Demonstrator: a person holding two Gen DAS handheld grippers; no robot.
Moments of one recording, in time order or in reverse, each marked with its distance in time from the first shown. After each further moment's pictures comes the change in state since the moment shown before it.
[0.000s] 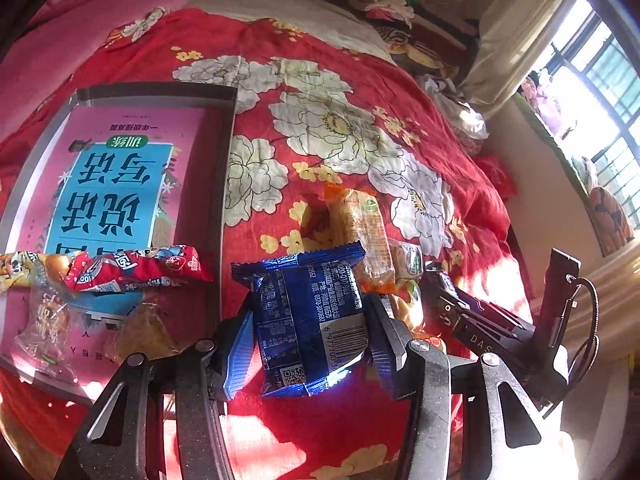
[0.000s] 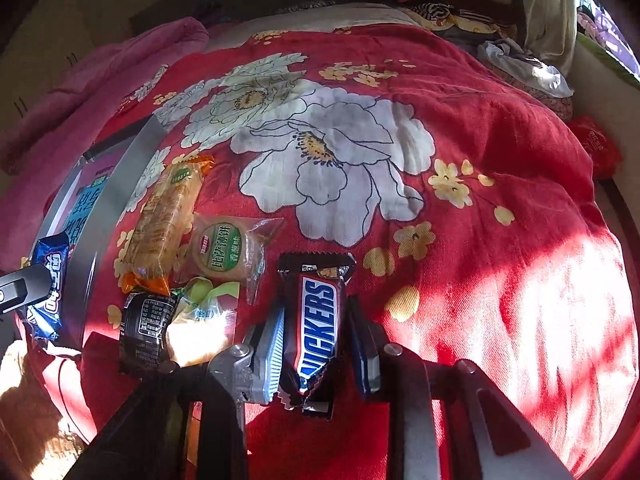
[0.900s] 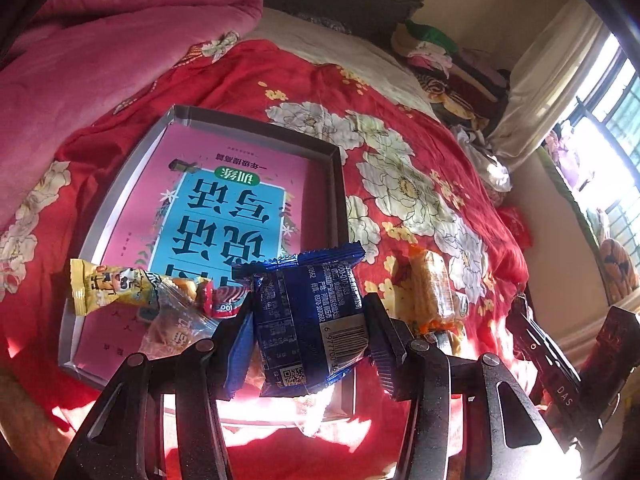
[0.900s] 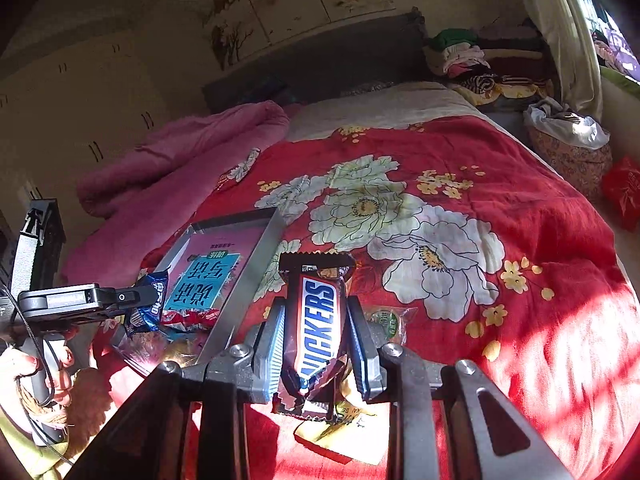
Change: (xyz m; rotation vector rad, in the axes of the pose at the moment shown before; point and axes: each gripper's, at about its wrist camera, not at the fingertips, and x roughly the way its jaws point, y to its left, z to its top) left arm -0.055 0.087 0.009 -0.115 -0.132 0.057; right arm -0.077 0.073 -0.001 -0.096 -0.294 0.231
